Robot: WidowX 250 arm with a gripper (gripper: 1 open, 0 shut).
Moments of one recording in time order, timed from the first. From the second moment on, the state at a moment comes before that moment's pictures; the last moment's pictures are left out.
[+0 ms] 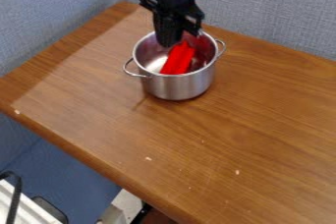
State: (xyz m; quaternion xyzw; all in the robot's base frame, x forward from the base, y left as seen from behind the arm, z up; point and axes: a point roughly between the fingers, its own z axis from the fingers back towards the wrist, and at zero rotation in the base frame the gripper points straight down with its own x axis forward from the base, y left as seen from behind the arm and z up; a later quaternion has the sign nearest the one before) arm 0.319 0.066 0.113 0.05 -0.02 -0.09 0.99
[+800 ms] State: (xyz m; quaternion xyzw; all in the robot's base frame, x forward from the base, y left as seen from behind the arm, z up) arm 0.316 0.064 0.149 0.05 -0.05 -0.08 0.99
